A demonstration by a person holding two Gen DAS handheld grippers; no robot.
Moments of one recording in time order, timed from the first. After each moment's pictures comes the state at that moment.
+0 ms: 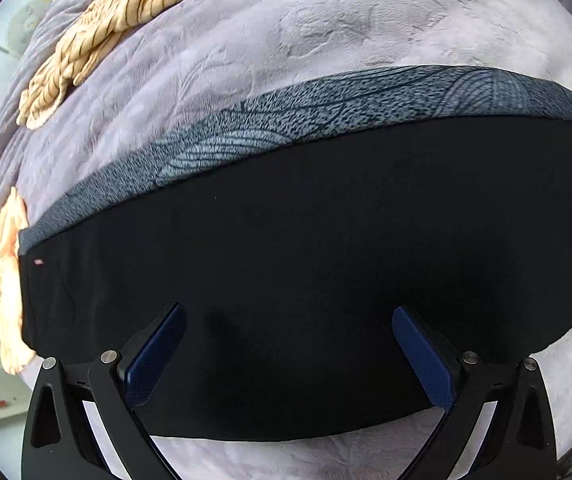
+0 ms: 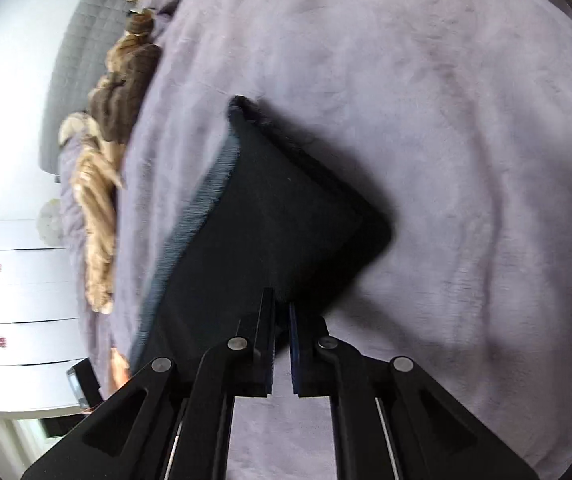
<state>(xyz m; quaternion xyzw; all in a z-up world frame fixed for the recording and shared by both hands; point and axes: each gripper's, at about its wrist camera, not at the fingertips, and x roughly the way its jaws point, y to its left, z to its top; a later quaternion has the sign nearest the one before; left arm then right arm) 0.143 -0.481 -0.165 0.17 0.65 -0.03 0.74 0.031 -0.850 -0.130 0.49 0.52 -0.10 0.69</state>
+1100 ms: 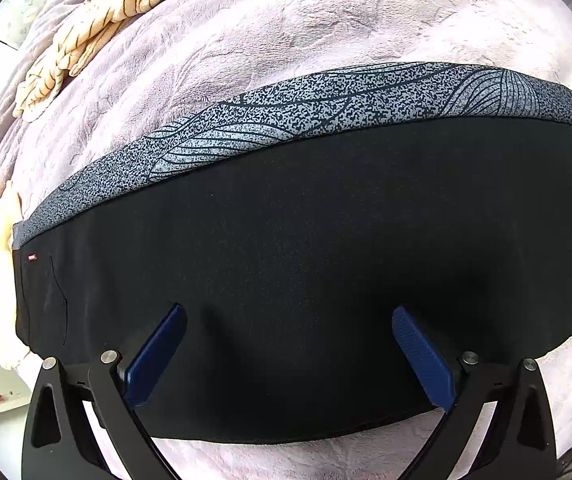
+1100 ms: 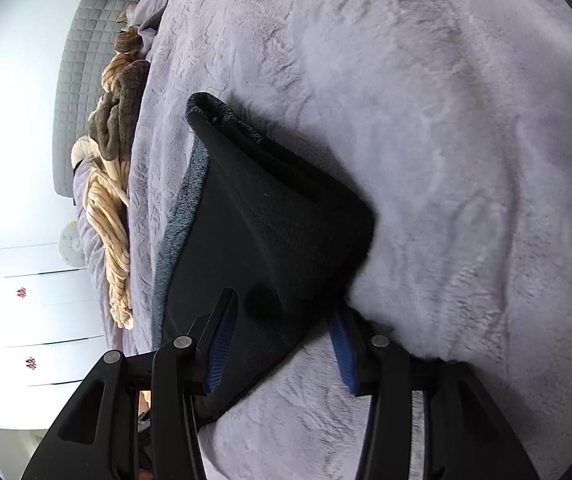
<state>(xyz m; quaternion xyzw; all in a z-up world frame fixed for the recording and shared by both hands) 0.155 -0.480 -0.169 0.18 0.66 -0.03 0.73 0.027 -0.853 -0.161 0.56 0.47 -0.07 0.68</state>
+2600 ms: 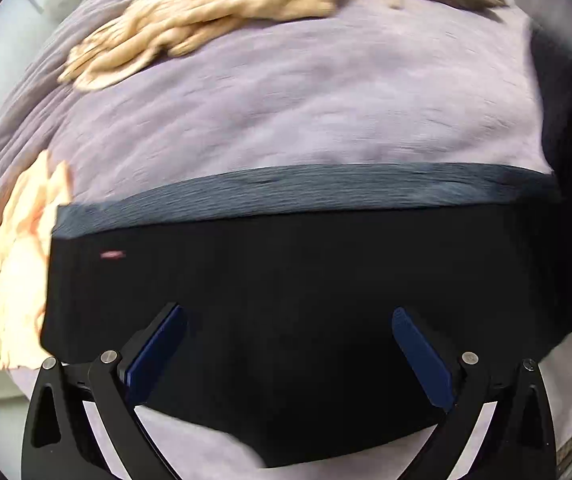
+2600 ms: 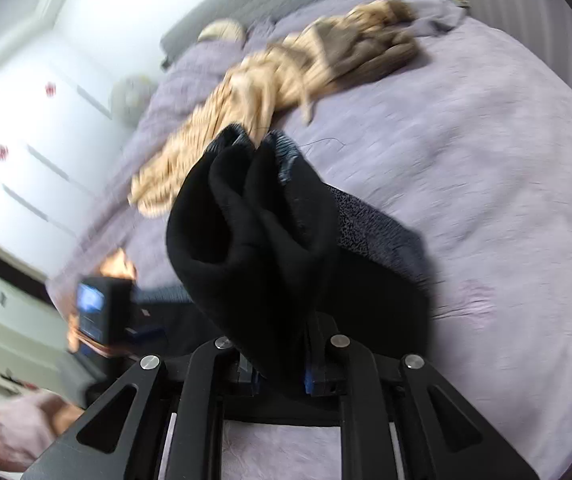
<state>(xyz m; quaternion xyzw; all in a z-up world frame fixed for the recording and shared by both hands) 0.191 -0.301 -0.108 0.12 0.62 -0.02 0.77 0.136 -0.590 -0.022 0.22 0.49 0.08 0.84</state>
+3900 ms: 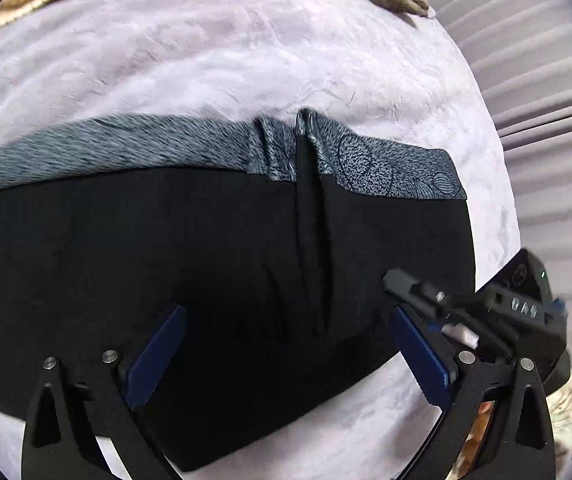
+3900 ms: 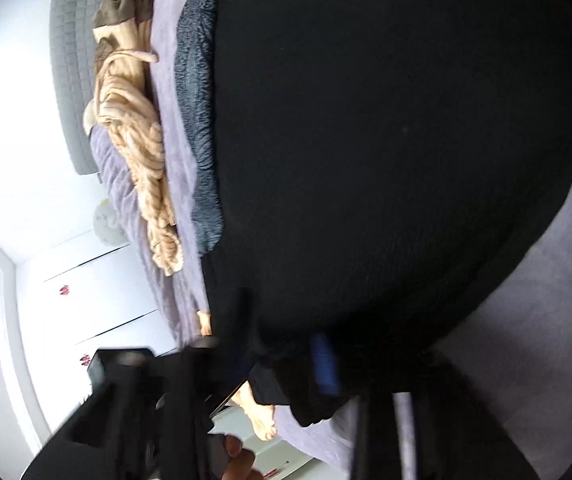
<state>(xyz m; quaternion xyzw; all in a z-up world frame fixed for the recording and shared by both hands) 0.172 -0.291 -0.106 -0.05 0.67 -0.25 0.70 0.104 -0.567 -0.181 0.66 0.48 -0.01 0.58</state>
